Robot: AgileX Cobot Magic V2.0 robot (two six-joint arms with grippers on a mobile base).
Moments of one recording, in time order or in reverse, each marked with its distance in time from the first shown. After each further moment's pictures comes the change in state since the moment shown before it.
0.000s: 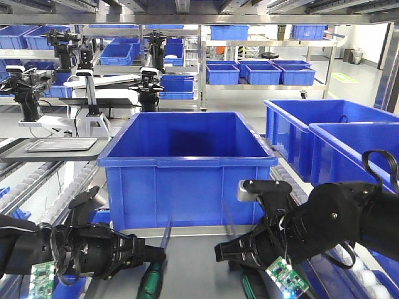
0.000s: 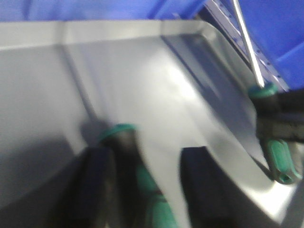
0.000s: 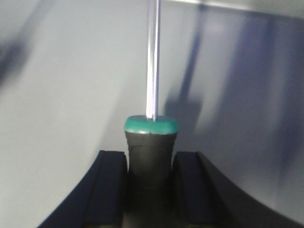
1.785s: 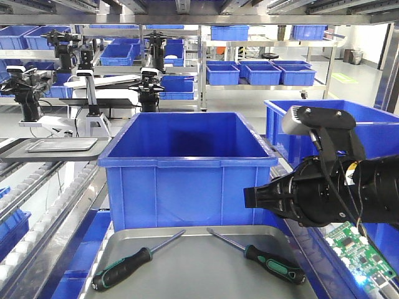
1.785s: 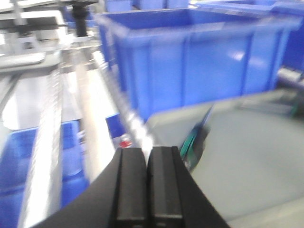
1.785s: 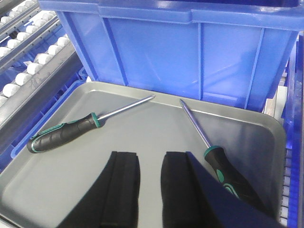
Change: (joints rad) left arm -0.007 -1.122 0.612 1.276 -0.460 -0.932; right arm 0.000 -0.329 0.000 0.000 -0.029 -0.023
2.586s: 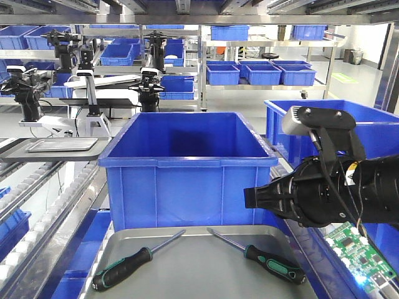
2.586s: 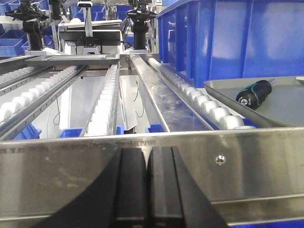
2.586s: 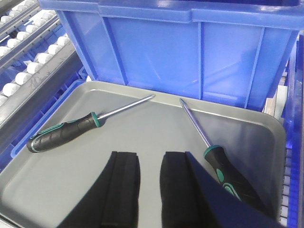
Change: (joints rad) left arm 0.183 -0.561 0.455 0.046 -0.034 -0.048; right arm 0.000 0.000 0.000 0.000 0.002 0.000
